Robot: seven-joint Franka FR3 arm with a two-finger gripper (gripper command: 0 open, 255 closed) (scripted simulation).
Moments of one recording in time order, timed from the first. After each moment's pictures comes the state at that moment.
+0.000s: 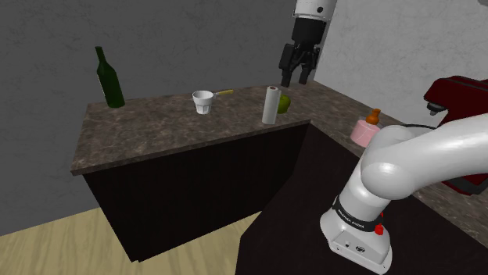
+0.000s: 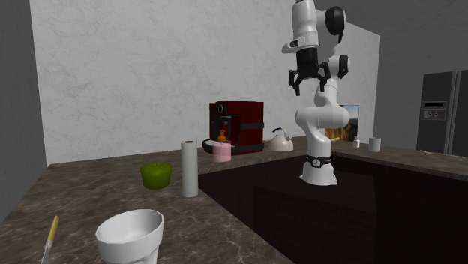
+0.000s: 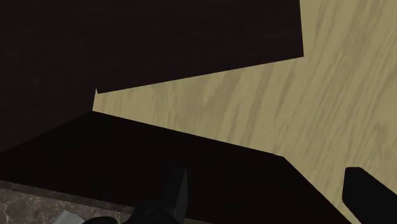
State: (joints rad) arm -0.01 -0.81 -0.04 -2.36 0.08 1.53 0.10
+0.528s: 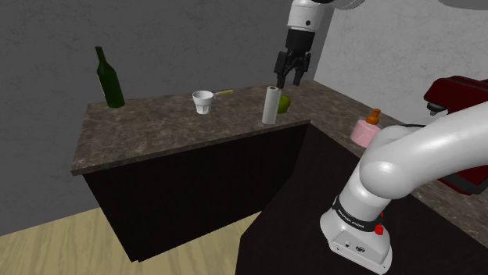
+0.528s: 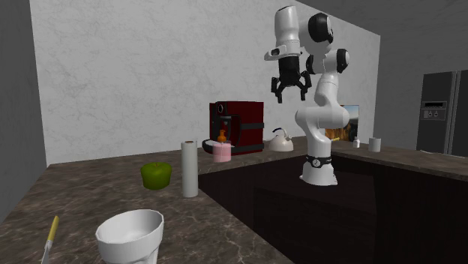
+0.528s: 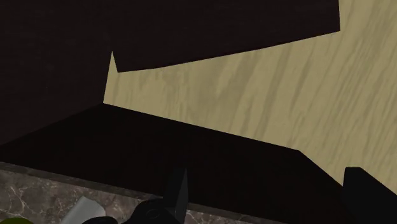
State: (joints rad) arm -0.04 -0.68 -0.13 -2.35 0.01 1.65 0.00
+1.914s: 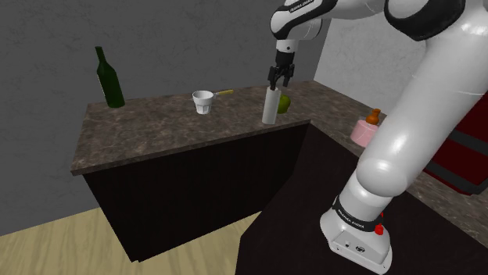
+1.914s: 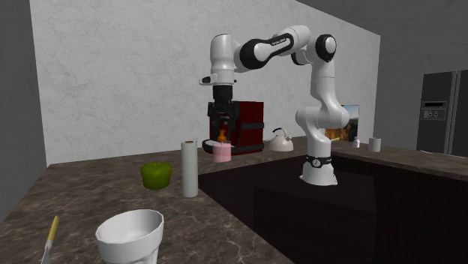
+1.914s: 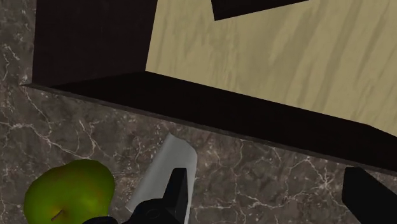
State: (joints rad) arm -0.12 -0.02 -0.40 -2.00 0.00 1.97 -0.36
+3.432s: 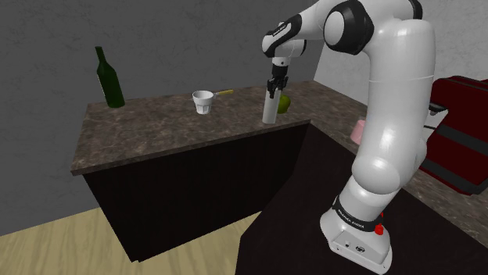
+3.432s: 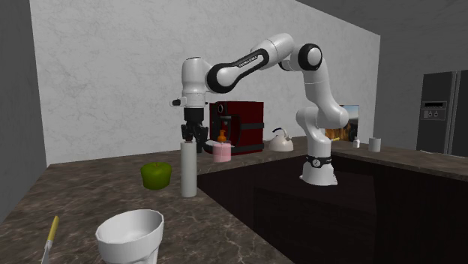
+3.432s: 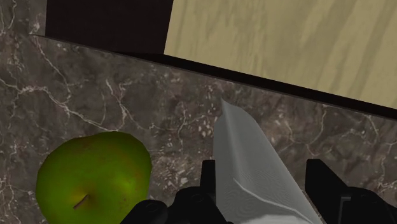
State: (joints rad) arm -0.22 0.37 -0.43 -1.74 0.15 2.08 -0.53
